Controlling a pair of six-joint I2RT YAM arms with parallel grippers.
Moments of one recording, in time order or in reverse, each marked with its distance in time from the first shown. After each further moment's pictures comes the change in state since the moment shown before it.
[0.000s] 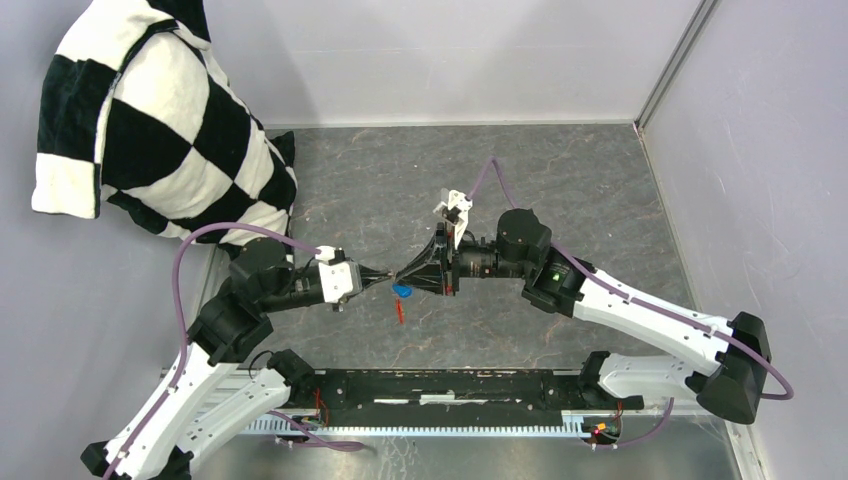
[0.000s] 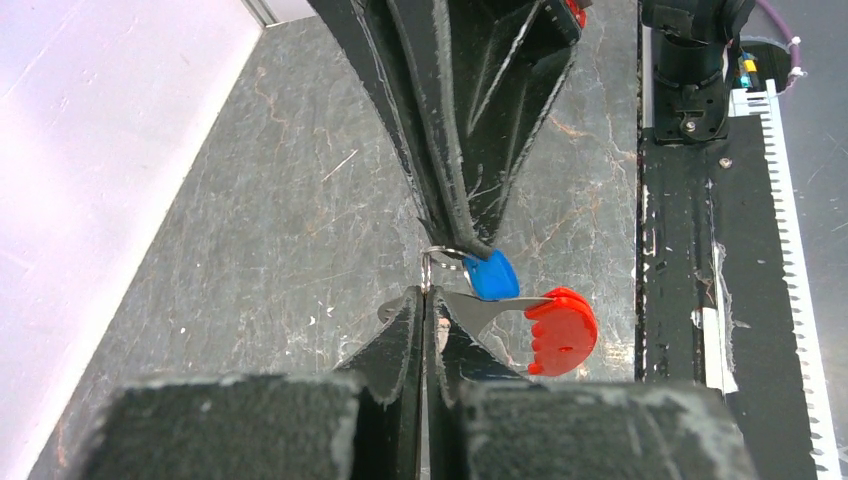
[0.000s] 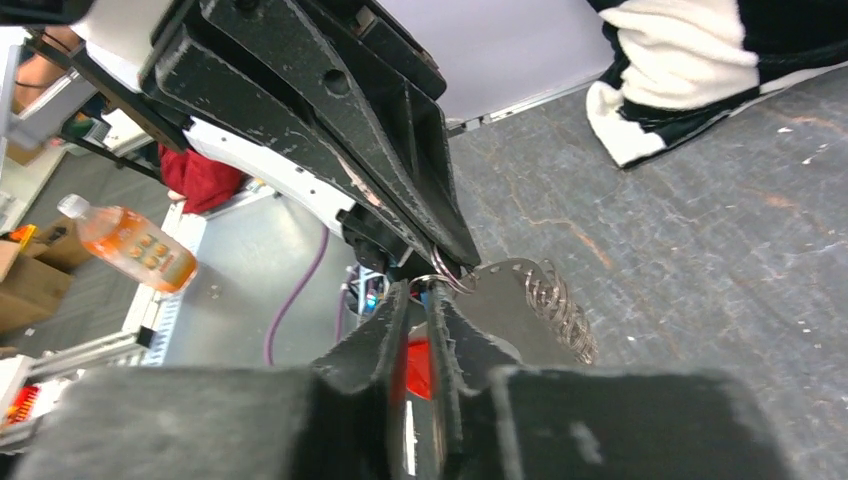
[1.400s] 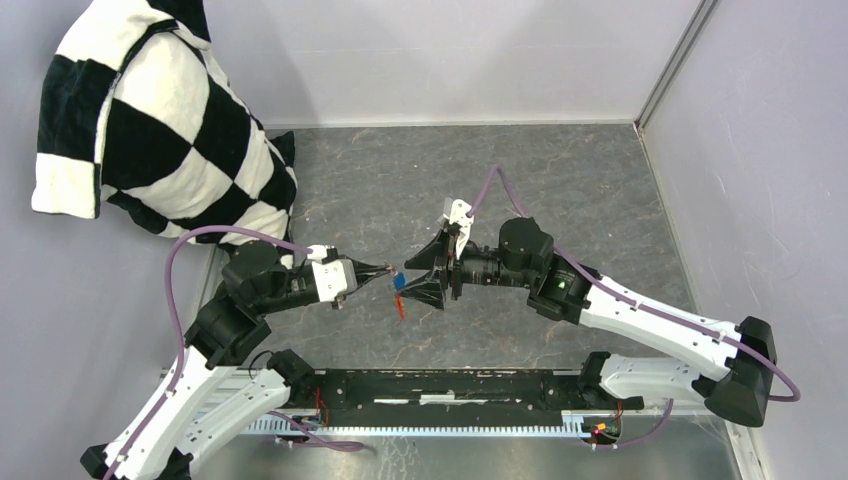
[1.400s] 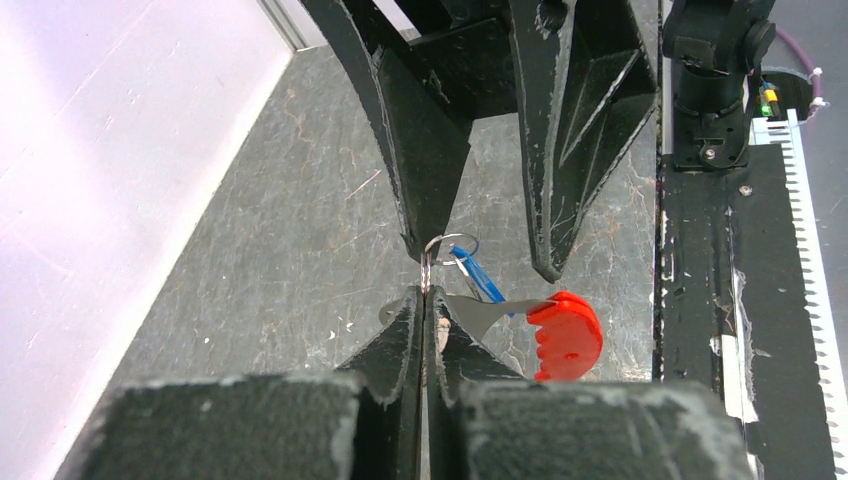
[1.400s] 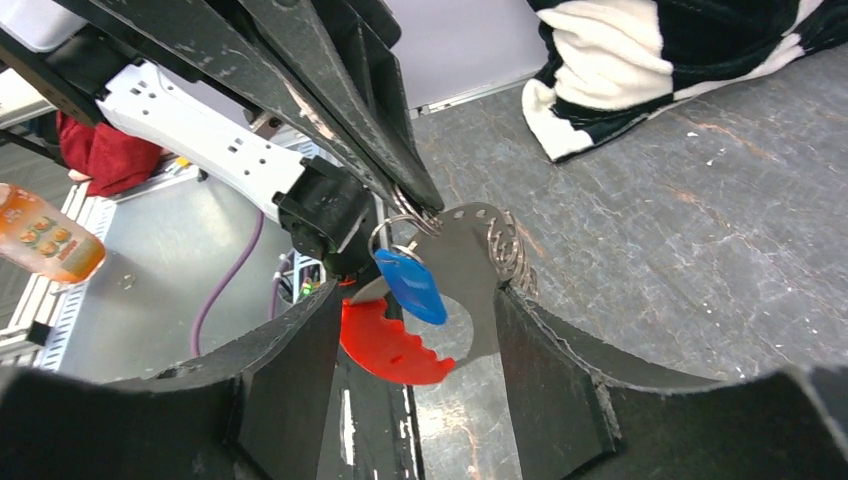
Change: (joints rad) left arm 0.000 -0.019 -0.005 0.060 -0.026 -0.031; right arm 0.032 -0.039 -0.023 -0.059 0.126 -0.139
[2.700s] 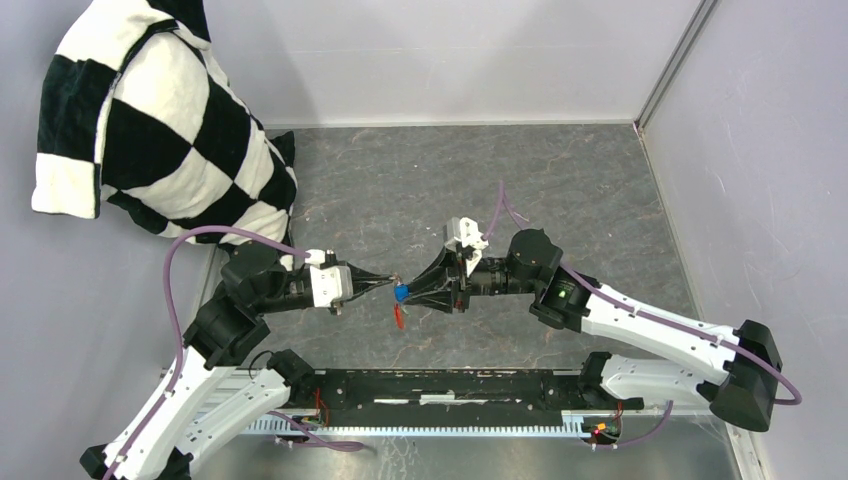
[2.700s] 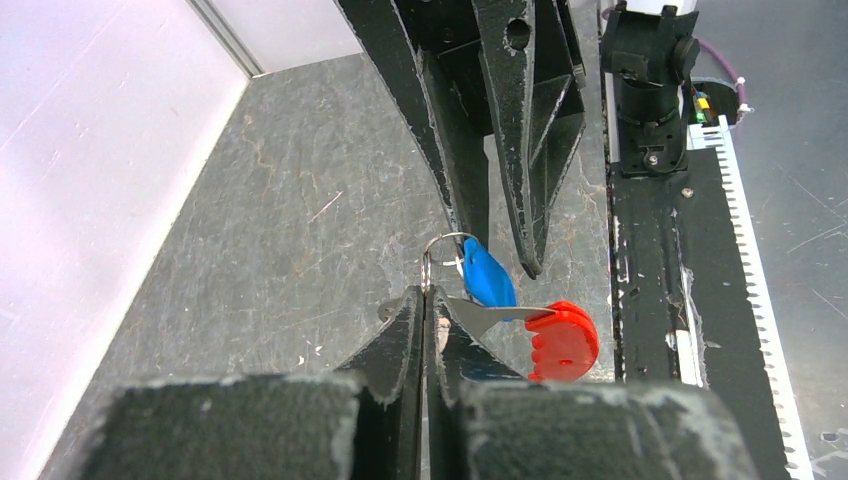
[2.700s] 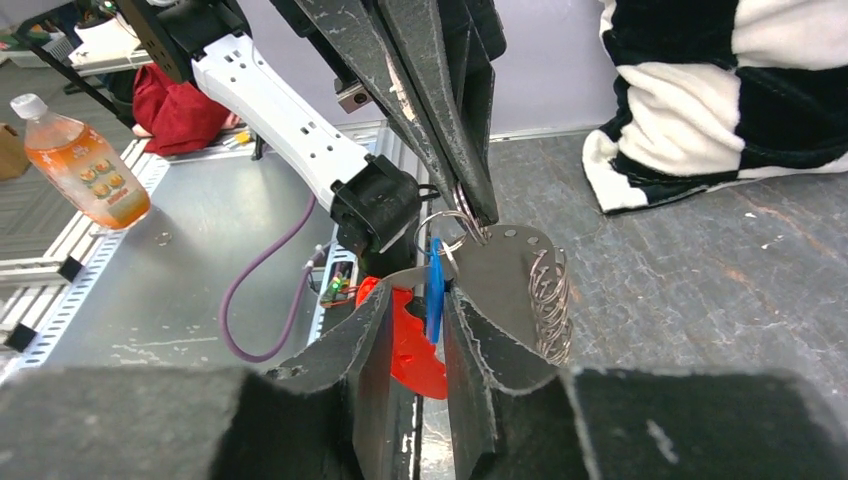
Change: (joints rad) left arm 0.000 0.001 0.010 -0.015 0.103 -0.008; right arm 0.000 -0.042 -0.125 0.191 -0.179 -0.073
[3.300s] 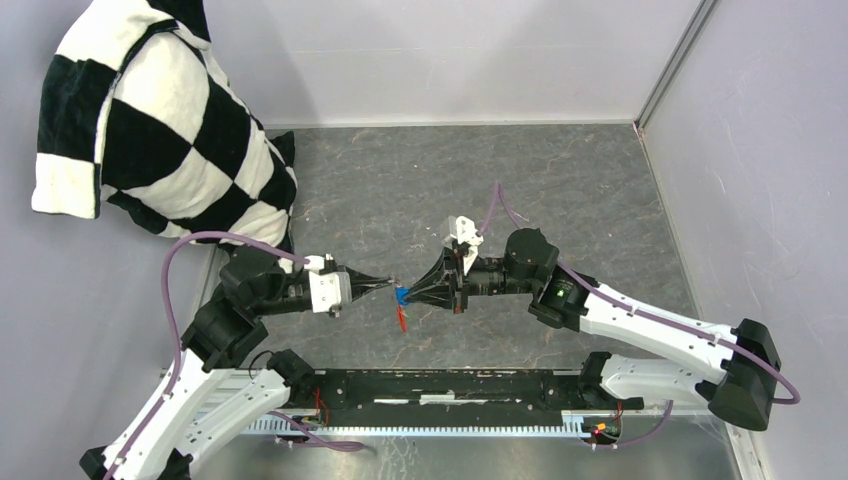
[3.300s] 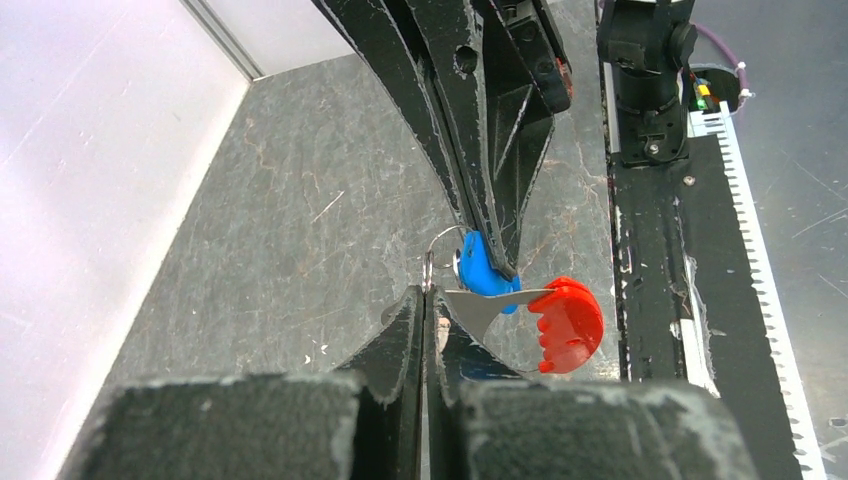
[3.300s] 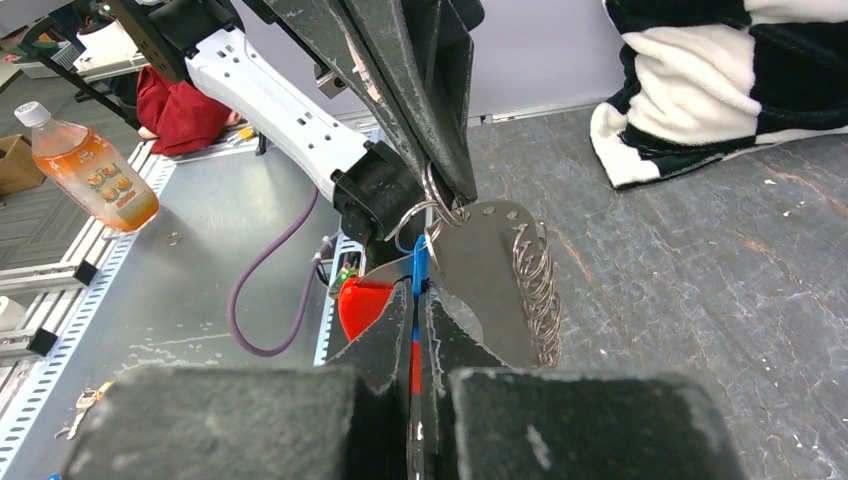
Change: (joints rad) left arm 0.000 -0.011 0.000 -0.023 0.005 0.032; right arm 0.000 0.017 0.000 -0.019 0.006 0.041
